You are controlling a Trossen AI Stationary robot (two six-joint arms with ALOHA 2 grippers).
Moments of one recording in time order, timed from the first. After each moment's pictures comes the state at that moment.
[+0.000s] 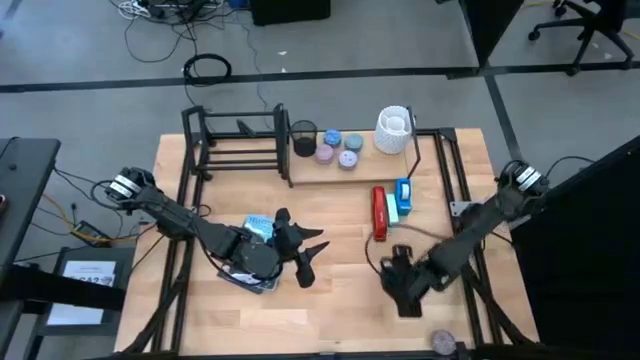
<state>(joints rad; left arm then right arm) -0.48 1.52 1.10 0.14 -0.82 -0.35 0.58 1.51 1.14 -0.79 0.22 0.53</state>
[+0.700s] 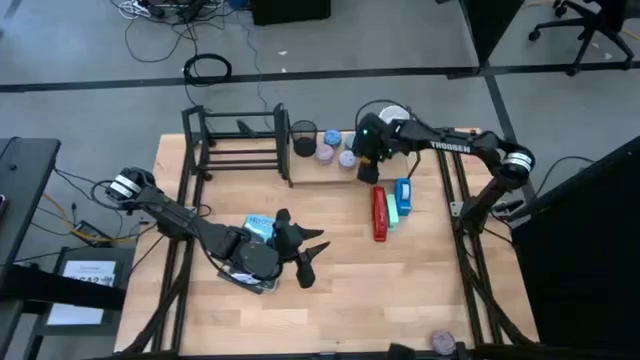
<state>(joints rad) -0.48 1.53 1.10 0.15 -0.82 -0.37 -0.53 1.63 1.19 -0.65 0.02 -0.24</state>
